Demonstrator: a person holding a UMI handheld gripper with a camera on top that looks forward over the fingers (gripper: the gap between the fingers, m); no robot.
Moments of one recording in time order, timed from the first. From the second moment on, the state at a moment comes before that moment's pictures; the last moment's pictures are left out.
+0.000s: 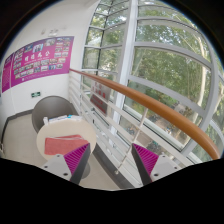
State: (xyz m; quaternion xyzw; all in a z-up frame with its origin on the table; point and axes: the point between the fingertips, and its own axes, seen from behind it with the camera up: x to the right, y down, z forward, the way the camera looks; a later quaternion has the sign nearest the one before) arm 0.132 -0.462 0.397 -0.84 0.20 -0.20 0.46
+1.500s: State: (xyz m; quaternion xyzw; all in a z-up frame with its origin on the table) arm -0.161 -0.036 -0.010 -0.91 0.02 -0.14 0.40
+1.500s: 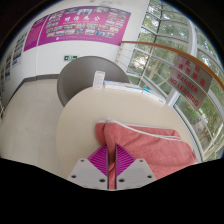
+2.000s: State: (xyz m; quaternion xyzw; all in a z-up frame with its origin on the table) arm -0.150 -0.009 0.144 -0.87 0.08 0.09 0.47
